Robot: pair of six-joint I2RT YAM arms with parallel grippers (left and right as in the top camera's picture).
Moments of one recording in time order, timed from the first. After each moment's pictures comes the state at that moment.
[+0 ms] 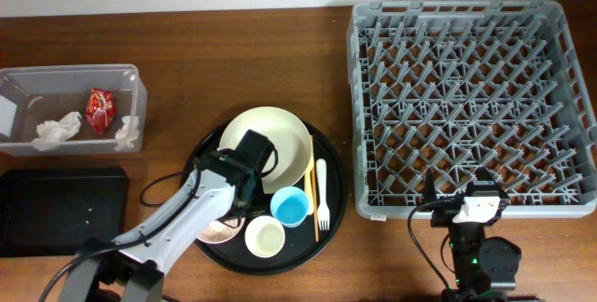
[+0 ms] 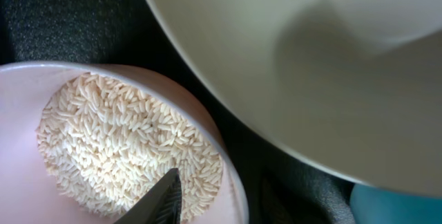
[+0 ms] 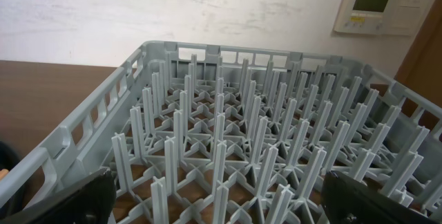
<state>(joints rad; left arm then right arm) -0.49 1.55 0.90 -0.87 -0.11 -0.66 -0.06 0.01 0.01 -0.07 -0.02 -0.08</state>
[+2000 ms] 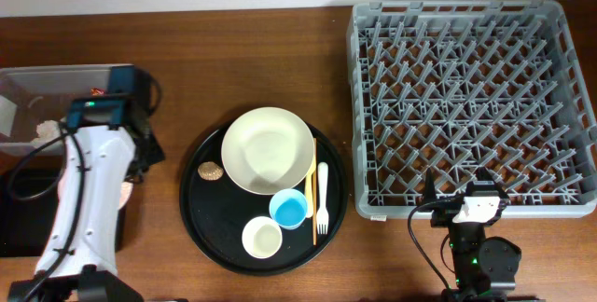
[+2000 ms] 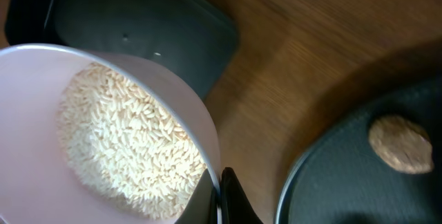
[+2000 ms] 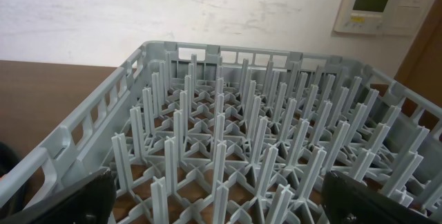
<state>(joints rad) 0.09 1.55 1.37 -1.31 -0.39 -0.47 -0.06 0.01 0.01 -0.07 -0.02 -0.08</state>
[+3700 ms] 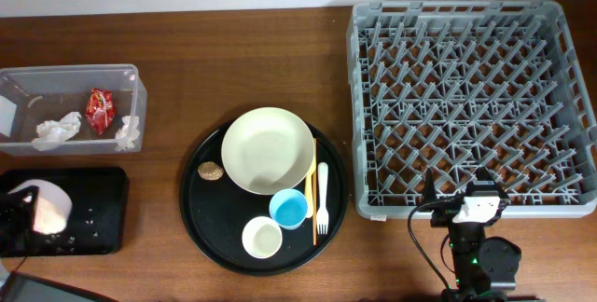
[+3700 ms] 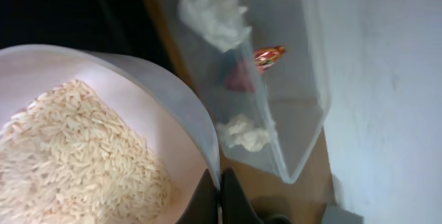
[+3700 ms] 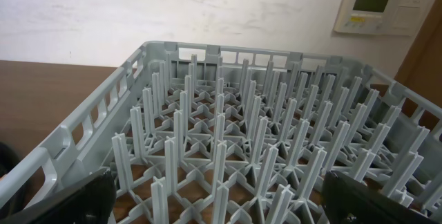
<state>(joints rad) 1.16 1.55 1.01 -0.53 0.82 -0.27 -0.06 0.01 0.01 -0.07 -0.02 -0.08</state>
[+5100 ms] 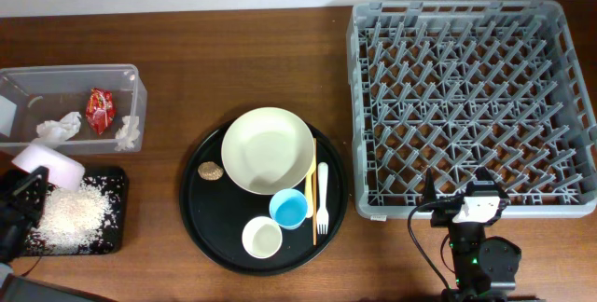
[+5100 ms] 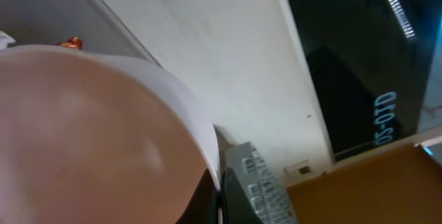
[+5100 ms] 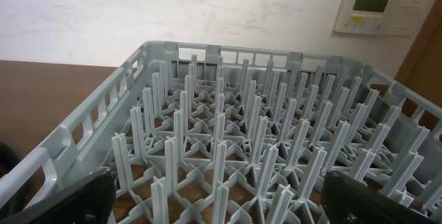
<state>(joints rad) 1.21 1.55 0.89 -0.40 1.51 0.00 -0.06 0.01 0.01 -0.07 -0.02 -0.08</state>
